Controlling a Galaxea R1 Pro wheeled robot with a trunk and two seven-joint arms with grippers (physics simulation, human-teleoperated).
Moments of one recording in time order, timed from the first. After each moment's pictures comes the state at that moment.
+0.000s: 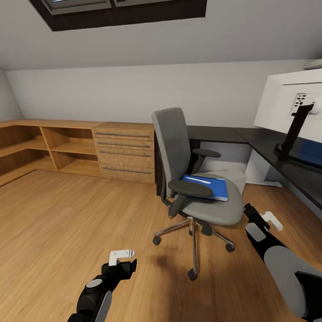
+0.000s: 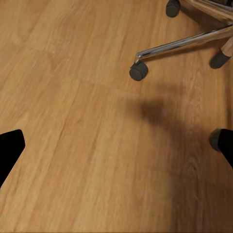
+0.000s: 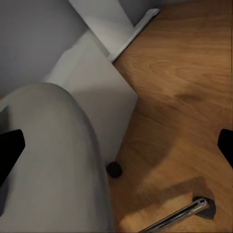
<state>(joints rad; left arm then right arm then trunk) -0.12 -0.12 -0.12 -1.44 0.11 0.59 0.16 -0.91 -0.19 -0.19 -0.28 -0.77 -0.32 -0.15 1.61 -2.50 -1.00</state>
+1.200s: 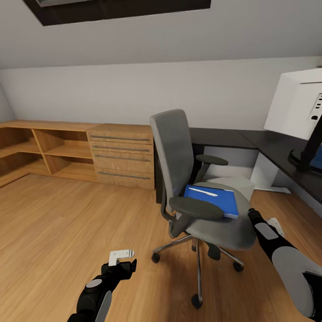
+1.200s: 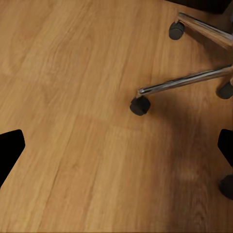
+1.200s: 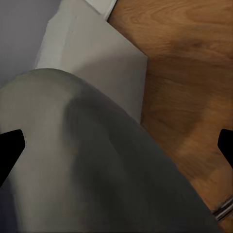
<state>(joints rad) -0.12 -0.12 -0.12 -1.44 0.12 0.59 0.16 -0.91 -0.24 -0.21 -0.28 -1.01 -0.13 -0.15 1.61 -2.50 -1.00</state>
